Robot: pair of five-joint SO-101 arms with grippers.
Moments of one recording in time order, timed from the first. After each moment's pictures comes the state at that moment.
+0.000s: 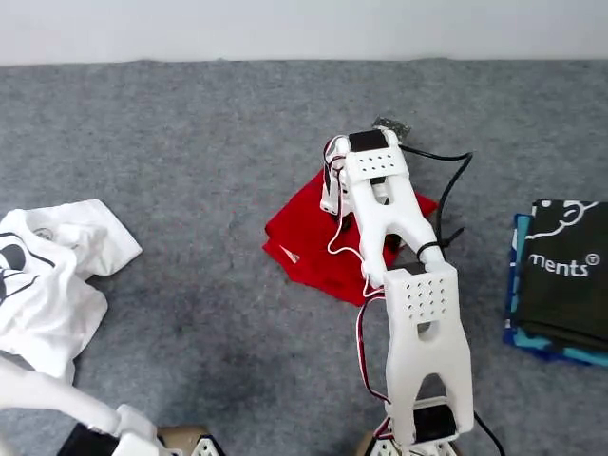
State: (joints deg) left arm -67.3 -22.7 1.9 99.4 -36.5; right arm -14.8 53.7 -41.1 91.0 -38.8
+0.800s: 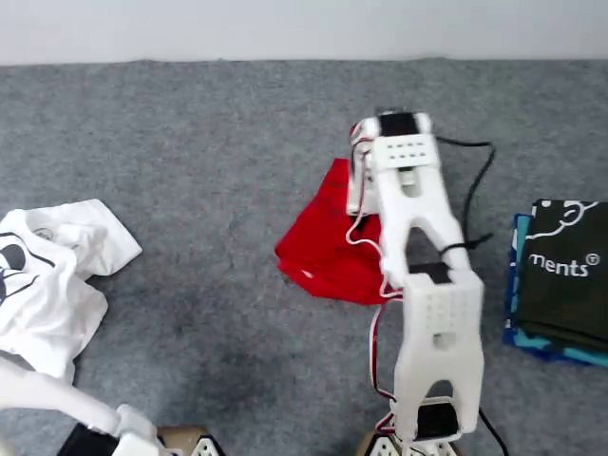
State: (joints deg) left arm -67.3 -22.7 1.9 99.4 -36.5; right arm -8.8 36.9 -37.2 100.5 -9.2
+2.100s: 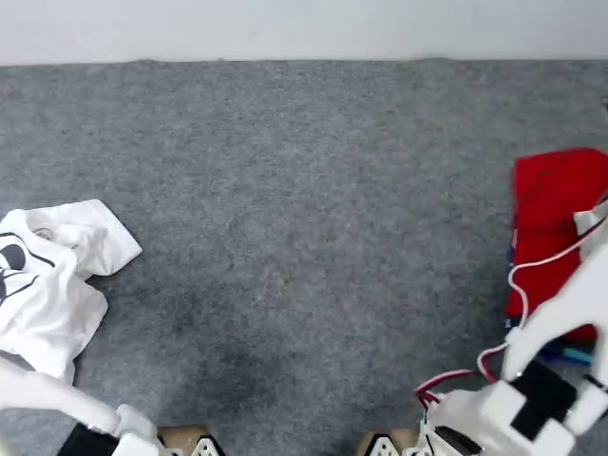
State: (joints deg) left arm -67.3 -22.7 1.7 99.4 -36.5; right arm 37.8 -0.7 -18.1 91.9 42.5
